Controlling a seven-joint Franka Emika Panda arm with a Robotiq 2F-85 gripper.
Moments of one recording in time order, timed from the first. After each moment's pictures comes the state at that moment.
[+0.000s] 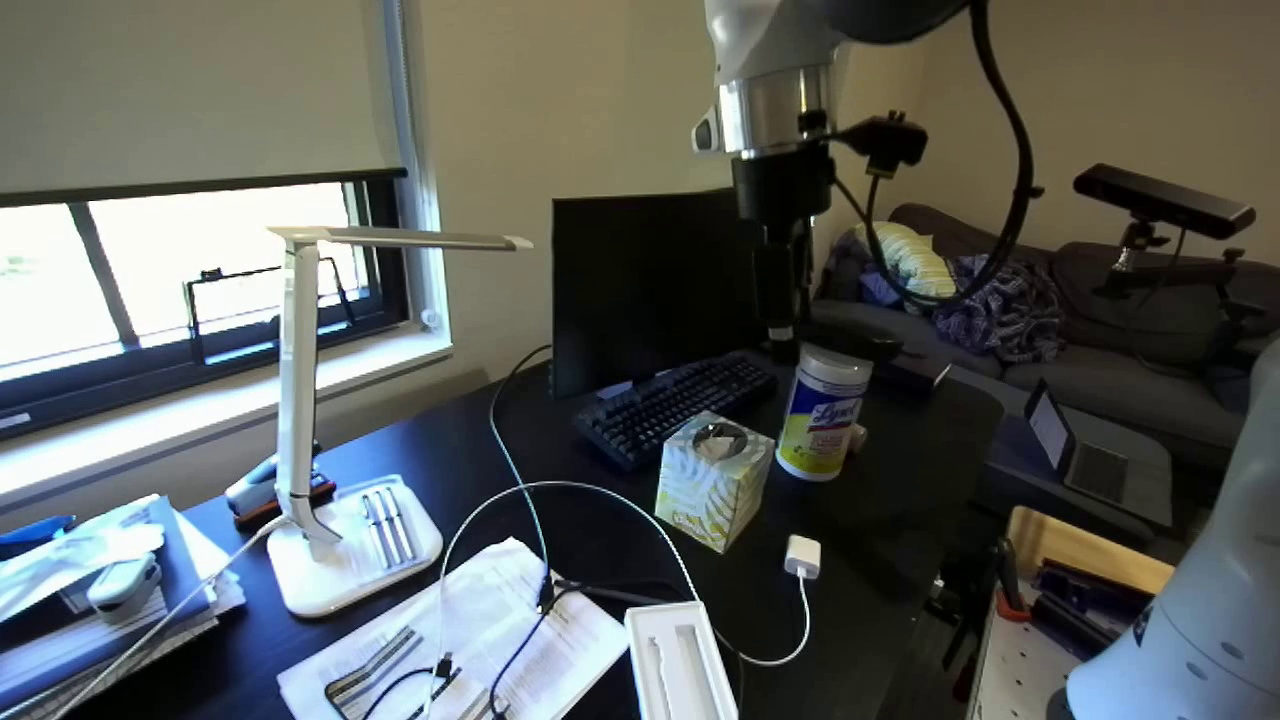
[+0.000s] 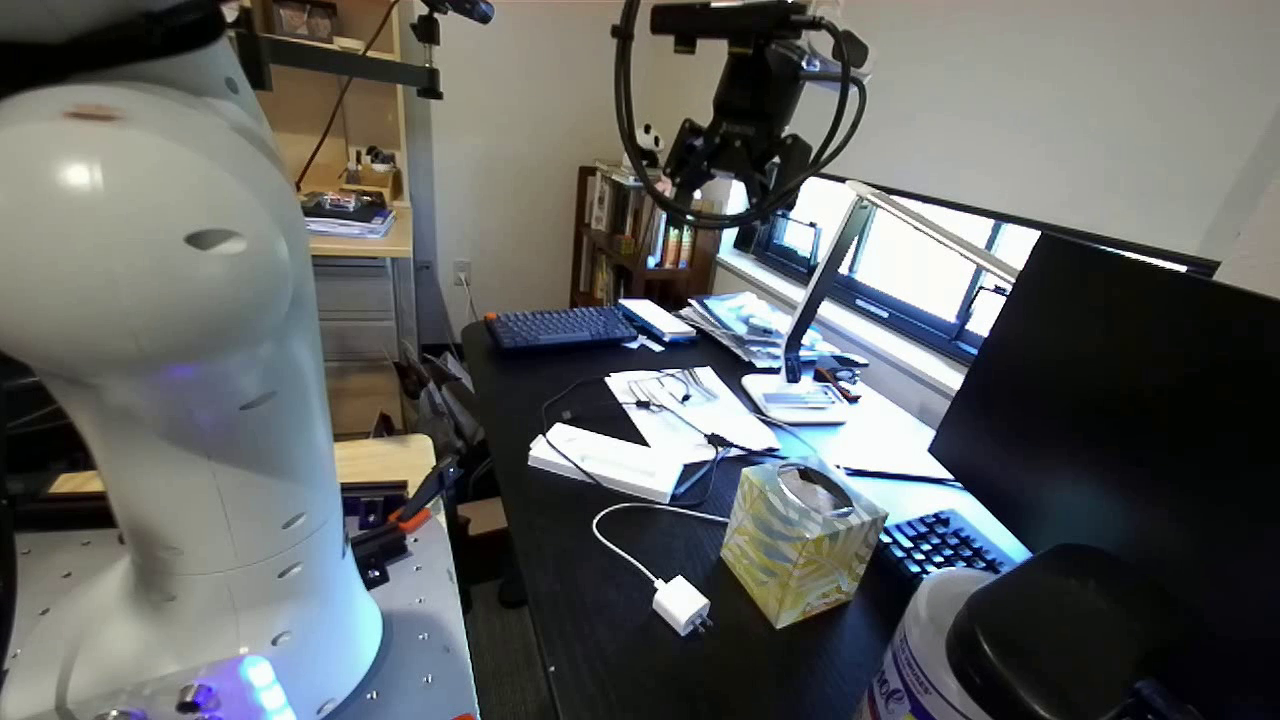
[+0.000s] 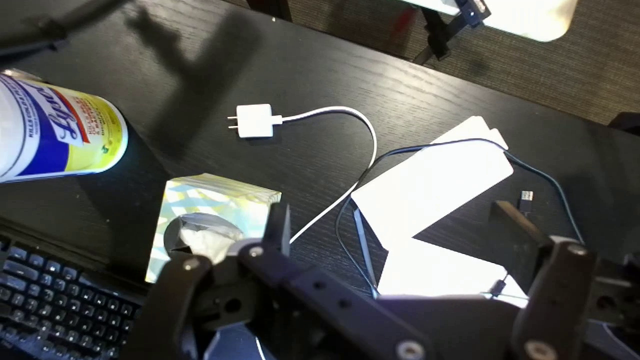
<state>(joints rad) 0.13 -0.29 0.11 -2.26 0.01 1.71 -0.02</state>
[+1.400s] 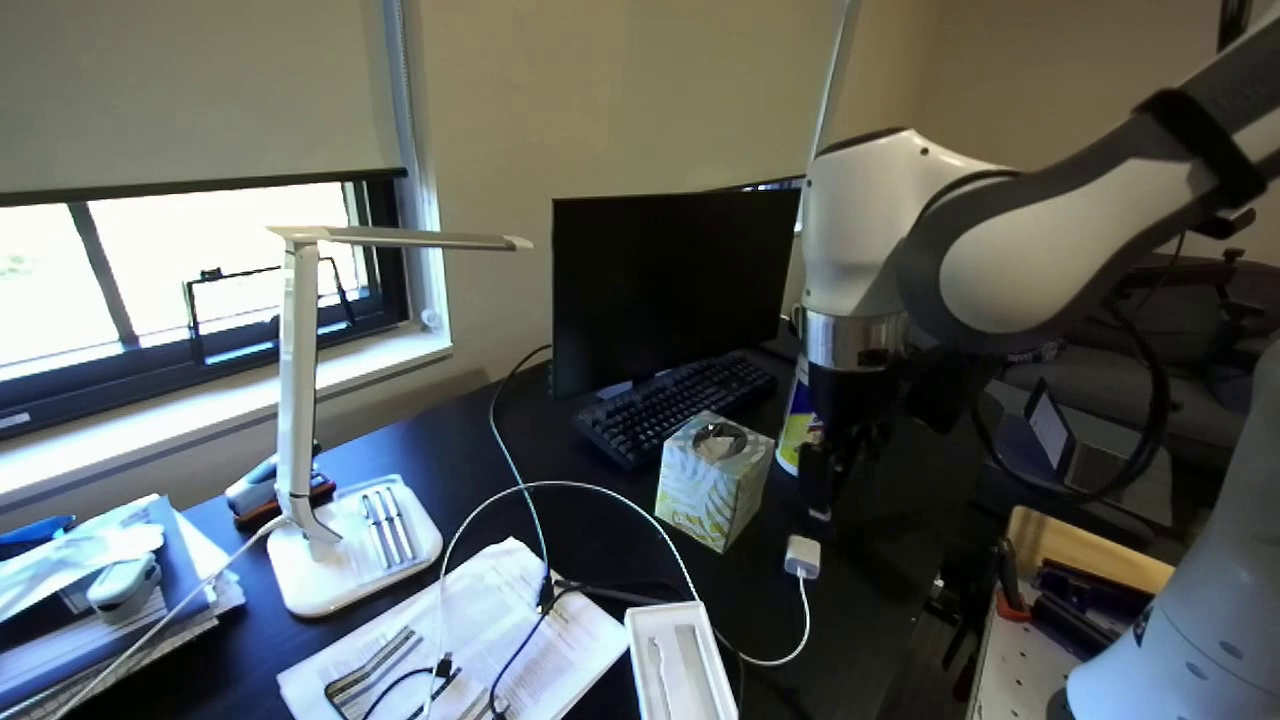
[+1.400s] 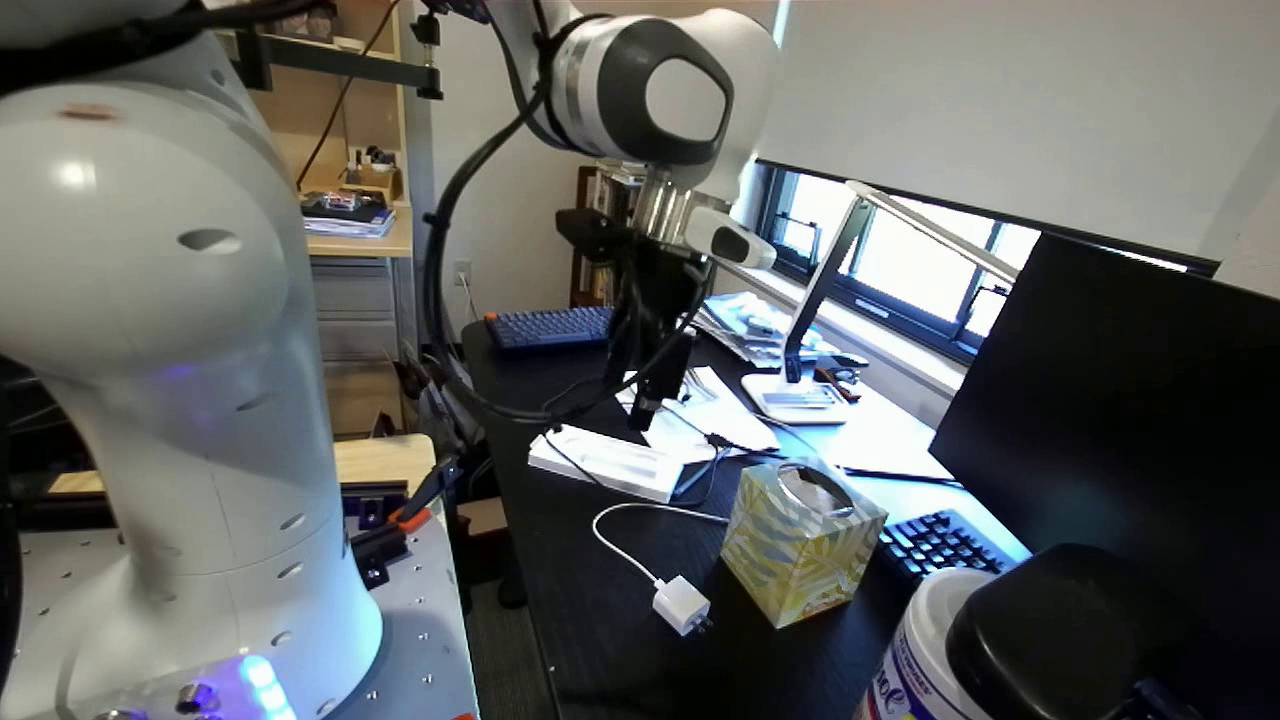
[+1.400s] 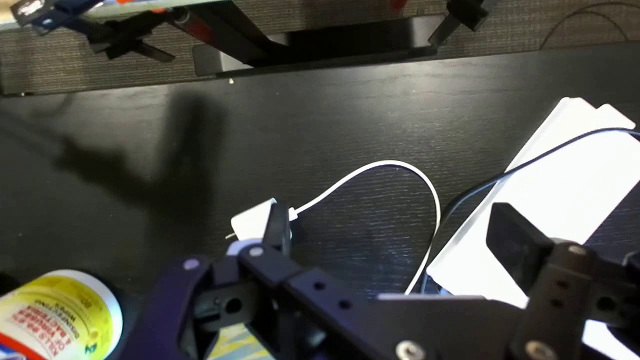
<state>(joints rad) 0.12 -0.37 0.11 -2.81 0.05 2.24 0.32</state>
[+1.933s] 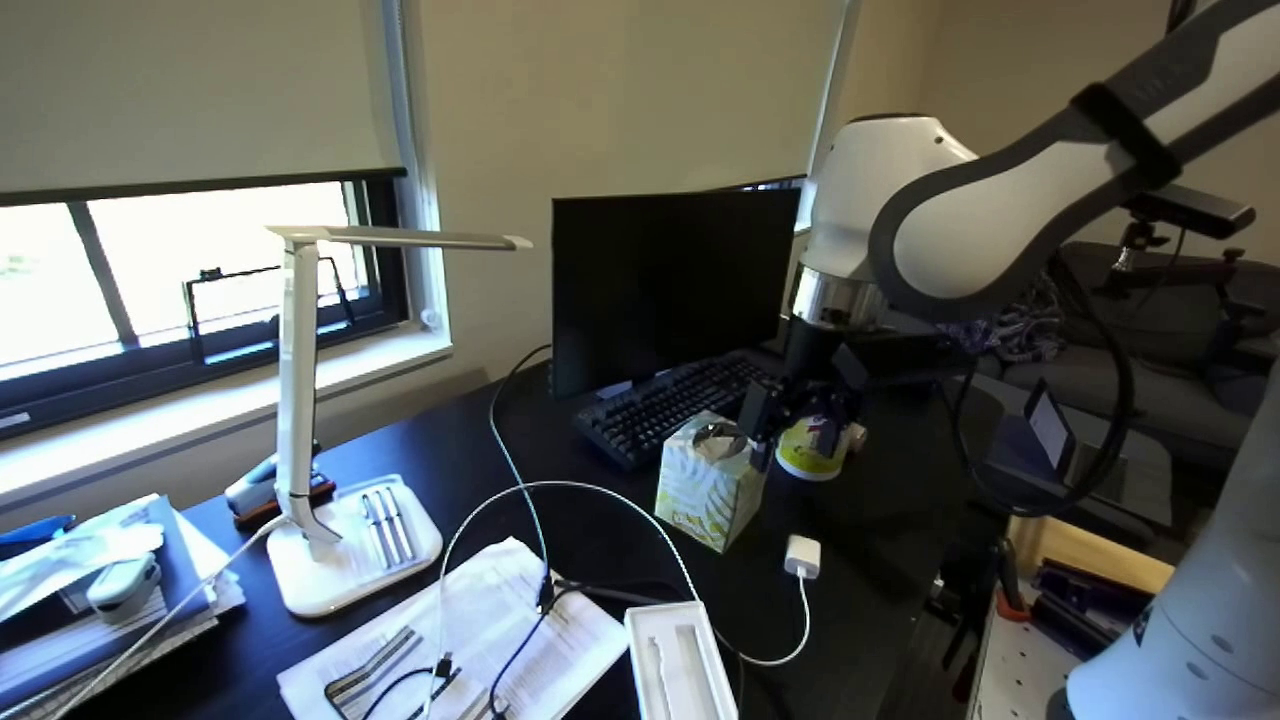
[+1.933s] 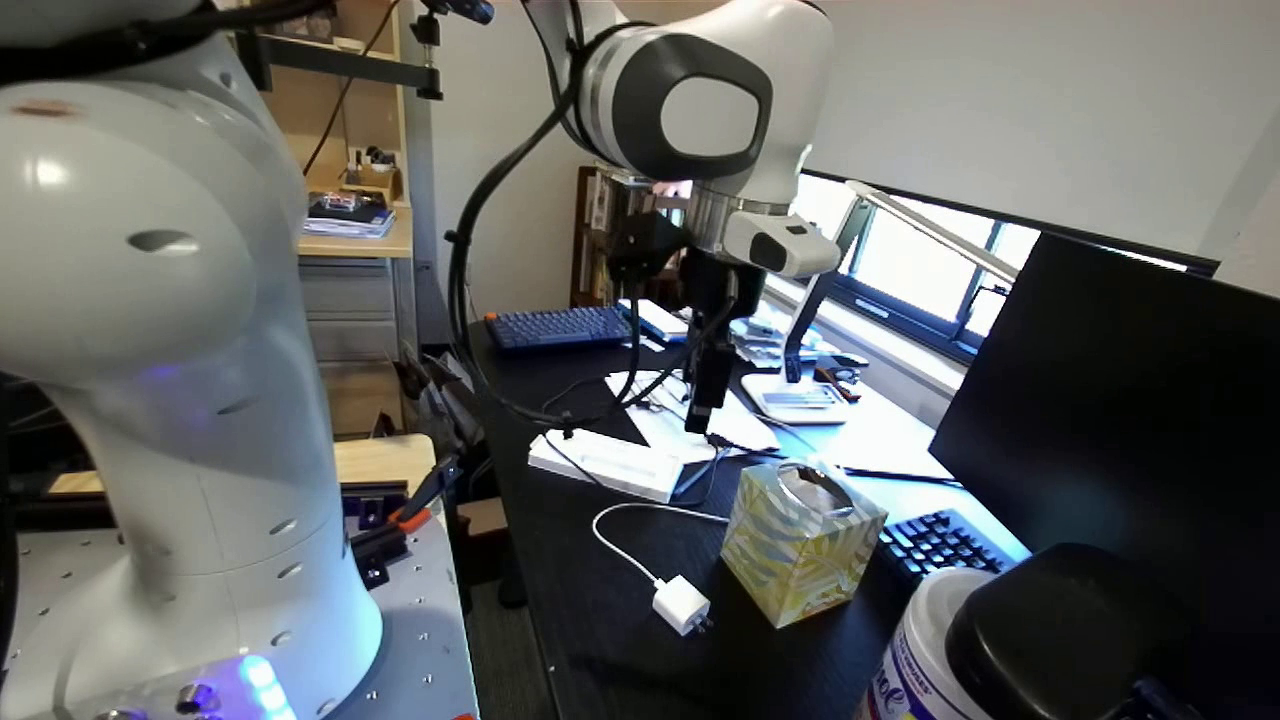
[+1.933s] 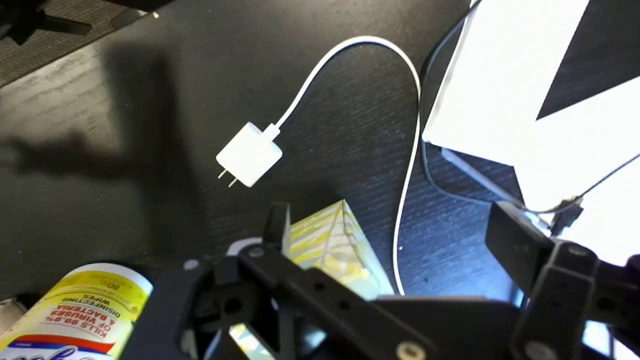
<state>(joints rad) 0.02 -0.34 0.08 -2.79 0.14 2.47 0.48</state>
